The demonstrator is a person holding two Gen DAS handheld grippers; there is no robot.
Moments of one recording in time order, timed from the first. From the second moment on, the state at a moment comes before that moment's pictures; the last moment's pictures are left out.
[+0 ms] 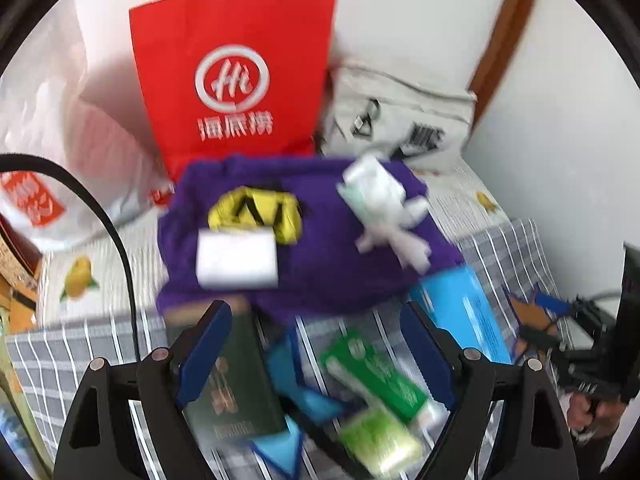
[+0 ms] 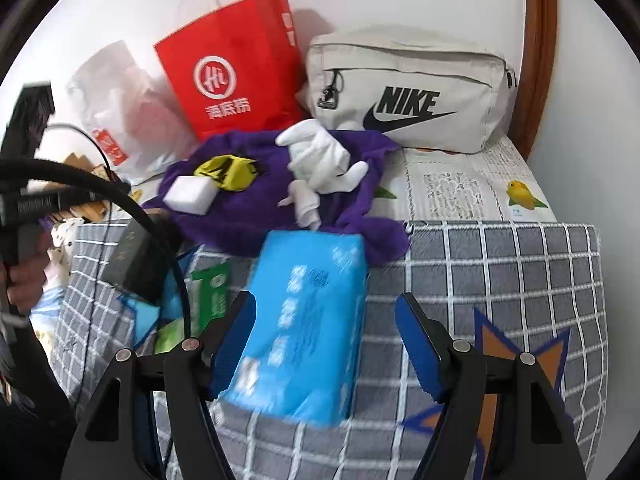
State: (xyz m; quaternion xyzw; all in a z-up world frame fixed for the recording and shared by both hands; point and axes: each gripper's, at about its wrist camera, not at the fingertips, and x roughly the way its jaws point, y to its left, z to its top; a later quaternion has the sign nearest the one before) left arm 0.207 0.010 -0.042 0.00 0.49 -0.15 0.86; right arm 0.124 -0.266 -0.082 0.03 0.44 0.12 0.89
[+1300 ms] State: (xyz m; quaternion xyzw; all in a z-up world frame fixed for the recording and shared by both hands) left arm 0.101 0.015 -0.165 -0.02 0.56 -0.09 0.82; right arm 0.045 -0.259 -0.125 0.05 0.45 0.18 0.87
